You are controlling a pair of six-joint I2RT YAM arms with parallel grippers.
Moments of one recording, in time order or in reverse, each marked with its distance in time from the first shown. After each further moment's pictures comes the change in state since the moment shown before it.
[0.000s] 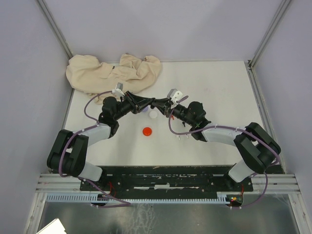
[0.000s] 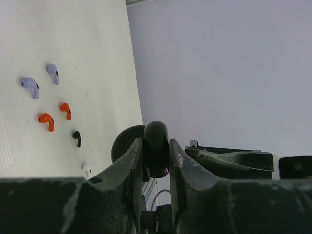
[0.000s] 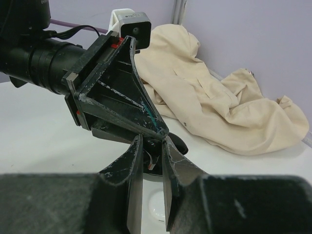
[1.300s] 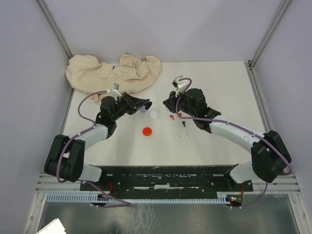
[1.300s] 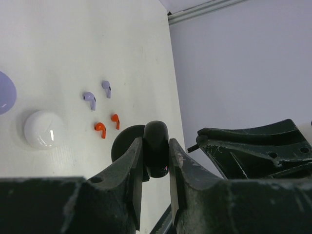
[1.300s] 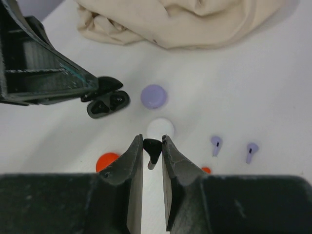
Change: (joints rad) left arm 0.032 -0.070 -0.006 -0.190 -0.103 0.219; right arm -0.063 -0.127 0.223 -0.816 0.237 0.270
